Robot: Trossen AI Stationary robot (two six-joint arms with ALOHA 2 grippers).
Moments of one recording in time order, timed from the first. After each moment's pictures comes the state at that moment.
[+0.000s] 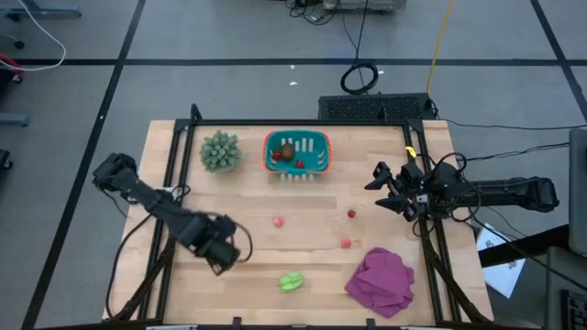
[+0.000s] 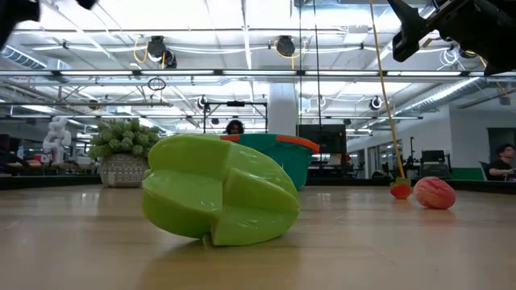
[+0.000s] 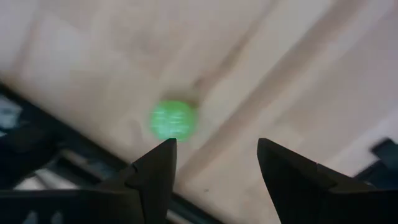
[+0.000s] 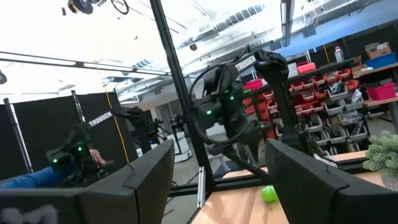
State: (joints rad) left arm -0.58 1.55 1.32 -1.39 0.05 -1.23; right arm -0.13 0.57 0.11 0.85 -0.42 0.49
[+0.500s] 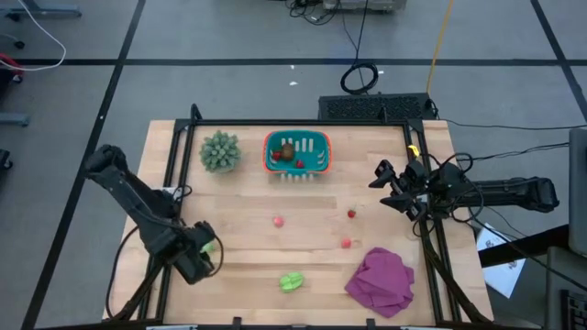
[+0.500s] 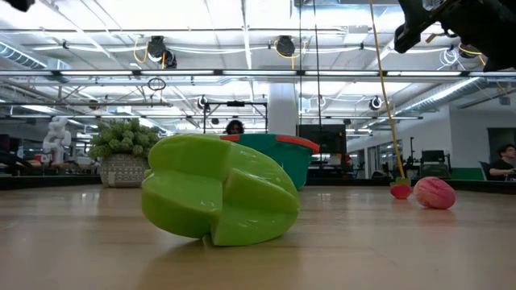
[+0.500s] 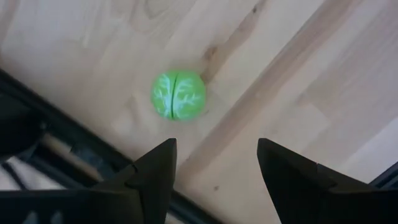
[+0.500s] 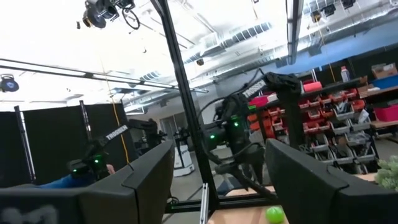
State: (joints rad) left arm -0.81 1.40 1.09 -1.27 -0.03 -1.48; right arm -0.13 0.57 0.11 0.93 -0.42 0.49
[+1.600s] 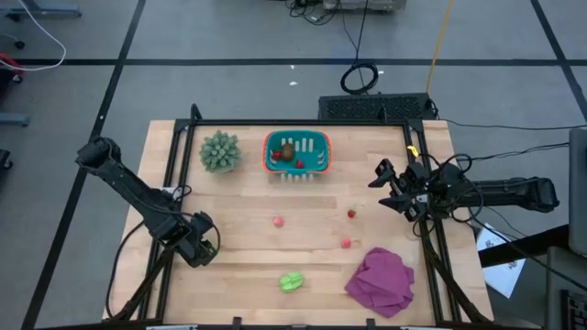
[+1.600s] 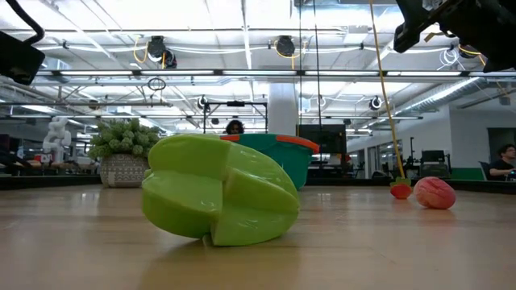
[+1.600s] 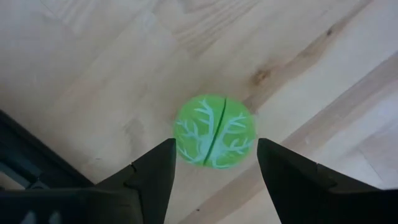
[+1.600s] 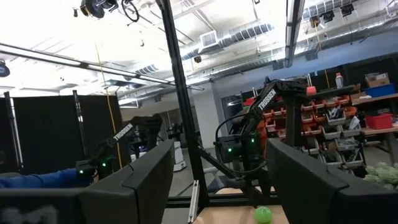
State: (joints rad) left arm -0.75 1.23 0.71 -0.97 -0.04 -1.59; right arm -0.13 0.57 0.11 0.91 -0.42 0.42
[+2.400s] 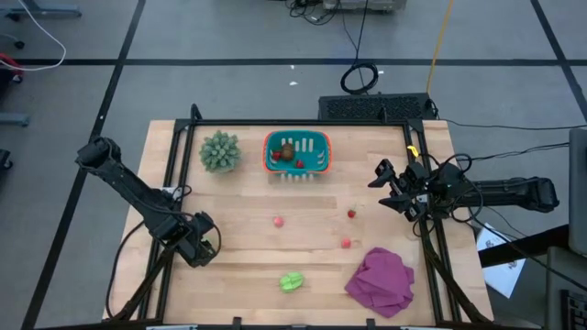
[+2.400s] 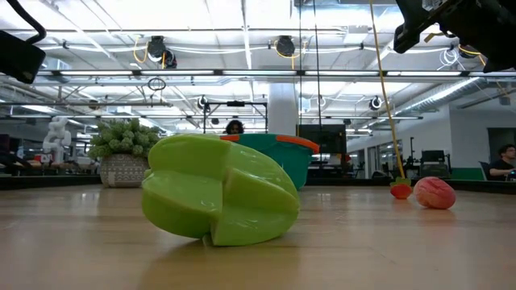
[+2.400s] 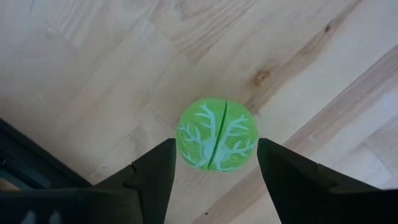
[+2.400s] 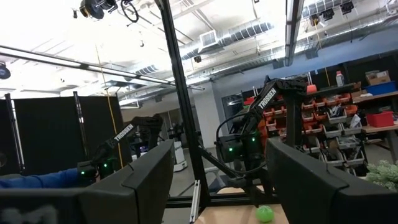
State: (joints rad) left arm -0.75 1.23 0.71 -0.98 -0.05 -1.53; right arm -0.13 0.57 0.11 0.91 -0.42 0.43
